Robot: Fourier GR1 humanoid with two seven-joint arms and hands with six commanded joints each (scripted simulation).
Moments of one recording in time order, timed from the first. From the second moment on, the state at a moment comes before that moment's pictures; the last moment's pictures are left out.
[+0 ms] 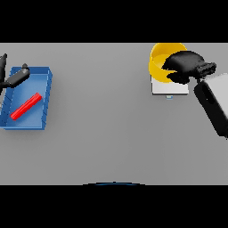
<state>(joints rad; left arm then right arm) -0.60 0.94 -0.63 -1.29 0.24 0.30 0.60 -0.83 -0.56 0.42 -1.03 0.74 0.50 -0.08</state>
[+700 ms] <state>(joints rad) -0.60 0.94 -0.62 -1.27 0.25 0.29 0.58 -0.89 -0.48 0.39 -0.66 0.81 0.32 -0.15</state>
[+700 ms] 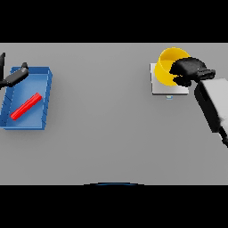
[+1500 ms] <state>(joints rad) -0.62 0.91 -0.63 -1.24 0.24 0.28 0.59 -0.93 -0.45 0.37 -0.53 0.81 0.37 -0.22</state>
